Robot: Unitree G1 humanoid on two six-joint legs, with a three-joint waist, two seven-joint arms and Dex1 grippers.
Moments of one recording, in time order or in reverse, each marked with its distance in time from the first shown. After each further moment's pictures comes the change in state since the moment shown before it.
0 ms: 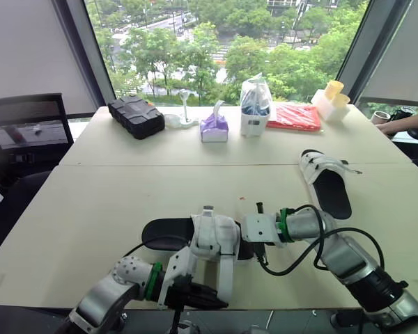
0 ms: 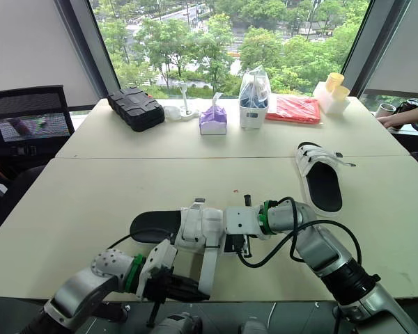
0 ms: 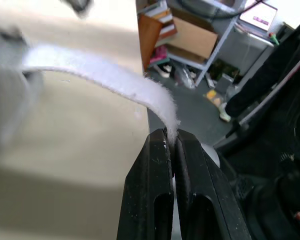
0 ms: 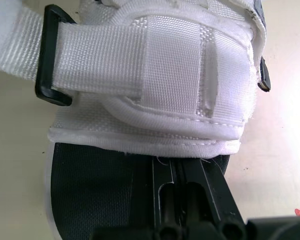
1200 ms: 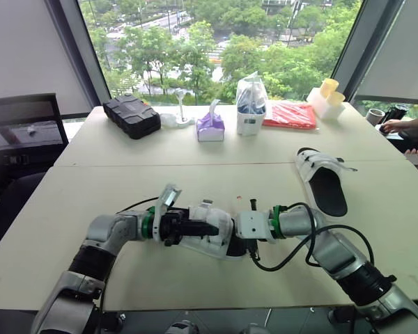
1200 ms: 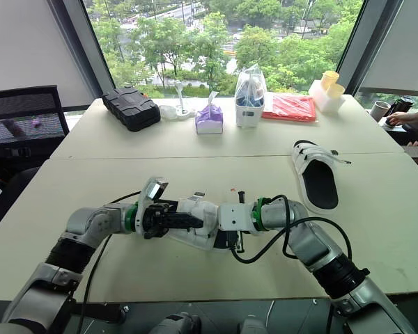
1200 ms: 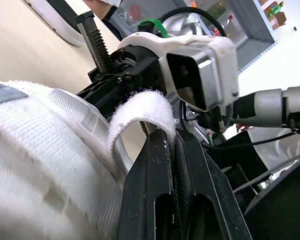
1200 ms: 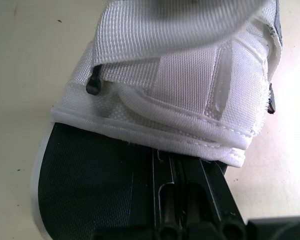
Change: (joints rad) left arm -0.465 -0.121 0.171 0.536 -0.297 0.534 -0.107; right arm -0.038 0.038 0.032 0.058 -0.006 -0.039 -0.050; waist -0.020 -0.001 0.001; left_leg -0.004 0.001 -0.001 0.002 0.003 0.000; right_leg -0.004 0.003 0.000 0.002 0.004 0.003
